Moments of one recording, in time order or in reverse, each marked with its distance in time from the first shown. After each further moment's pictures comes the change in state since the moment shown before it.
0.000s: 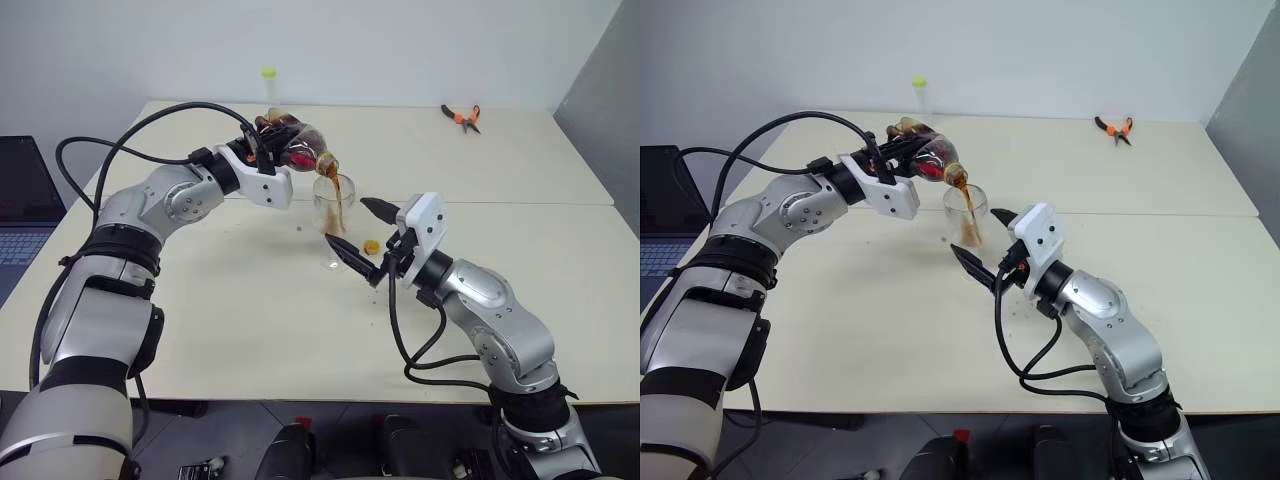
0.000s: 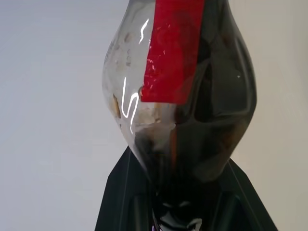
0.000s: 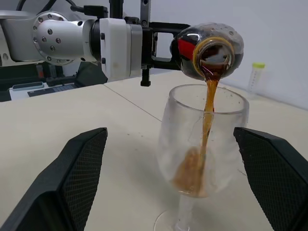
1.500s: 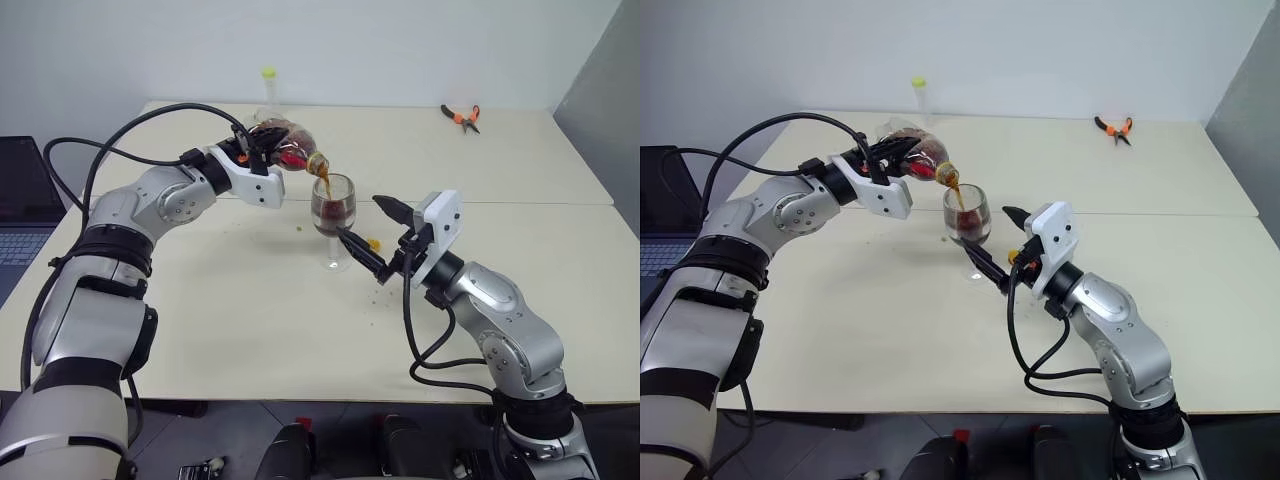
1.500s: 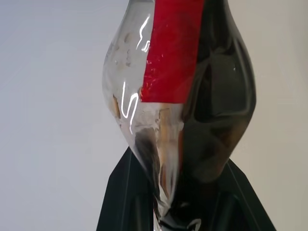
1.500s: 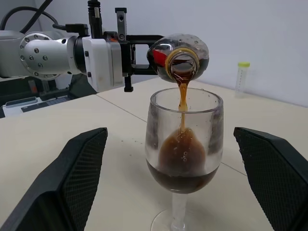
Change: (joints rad) left arm -0.006 0.027 -0.011 0.029 0.038 0.019 0.051; right arm 0.038 0.018 -0.062 -0.034 0.049 0.021 -0.024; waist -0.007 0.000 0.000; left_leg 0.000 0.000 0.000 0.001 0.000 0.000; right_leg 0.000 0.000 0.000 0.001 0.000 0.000
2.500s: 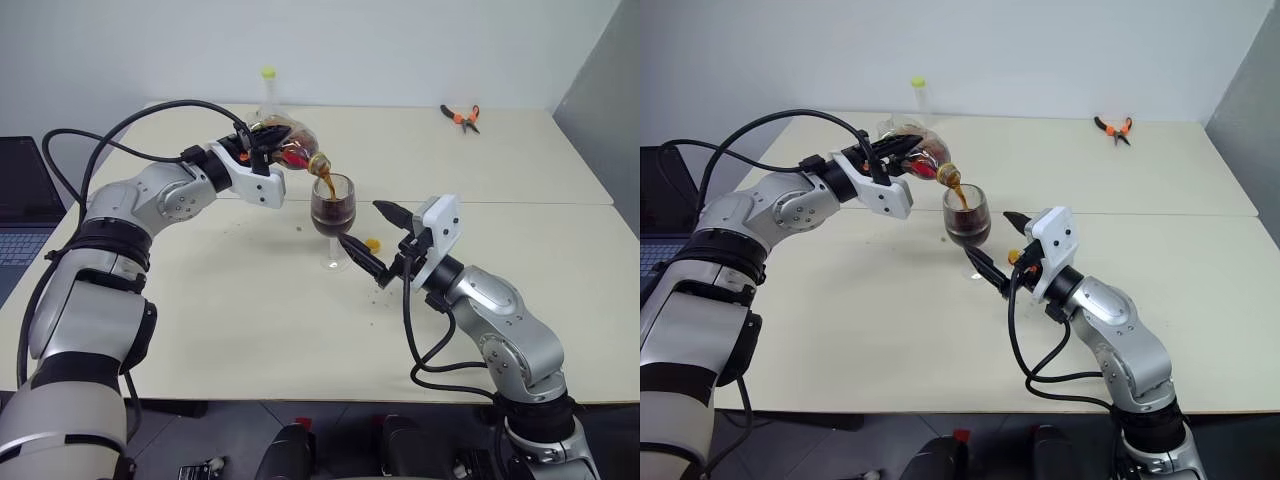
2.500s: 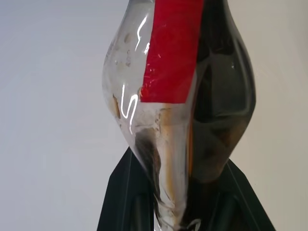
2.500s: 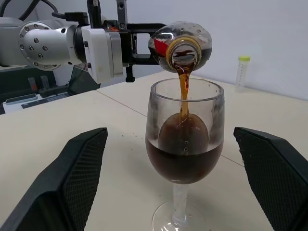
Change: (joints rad) left arm -0.033 0.006 -0.036 0.024 0.036 -0.025 0.044; right arm 0.017 -0.004 0.005 0.000 -0.001 0.000 0.001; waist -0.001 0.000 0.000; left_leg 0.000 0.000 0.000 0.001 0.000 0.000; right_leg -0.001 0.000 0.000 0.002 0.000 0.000
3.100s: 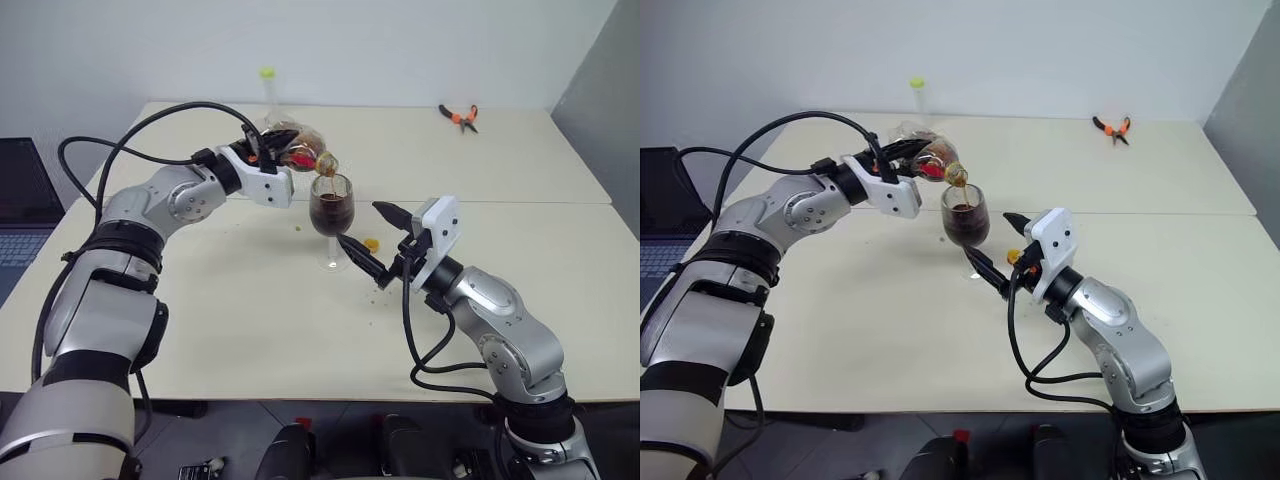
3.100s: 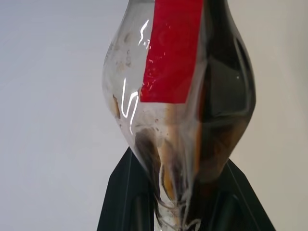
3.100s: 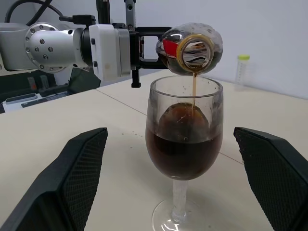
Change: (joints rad) left arm 0.001 -0.050 0.002 0.029 -0.098 0.001 -0.086; right arm 0.003 -0.002 0.006 0.000 -0.001 0.000 0.000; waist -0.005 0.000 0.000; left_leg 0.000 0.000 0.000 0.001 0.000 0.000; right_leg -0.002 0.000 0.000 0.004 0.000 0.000
